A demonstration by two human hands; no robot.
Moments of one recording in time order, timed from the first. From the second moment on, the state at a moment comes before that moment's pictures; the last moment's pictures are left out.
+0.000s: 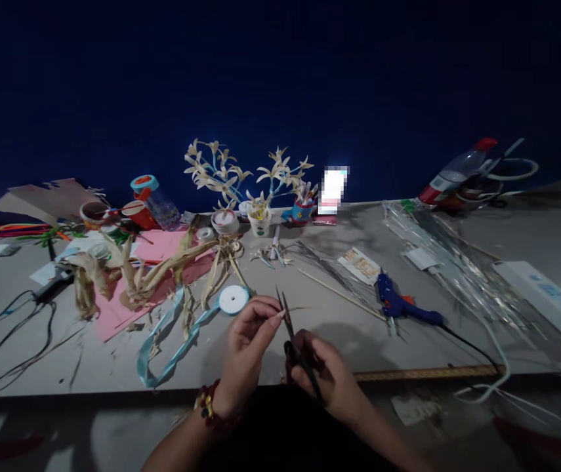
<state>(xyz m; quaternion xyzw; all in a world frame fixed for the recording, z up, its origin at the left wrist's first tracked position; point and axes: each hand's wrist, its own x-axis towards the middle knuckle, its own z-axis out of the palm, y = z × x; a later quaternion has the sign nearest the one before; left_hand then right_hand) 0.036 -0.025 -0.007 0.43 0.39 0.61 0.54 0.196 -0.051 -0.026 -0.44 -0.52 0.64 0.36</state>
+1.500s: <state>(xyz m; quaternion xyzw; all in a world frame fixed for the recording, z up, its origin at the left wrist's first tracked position) 0.032 -0.022 -0.013 0.42 0.35 0.59 0.60 0.201 -0.054 -0.039 -0.44 -0.53 0.65 0.33</state>
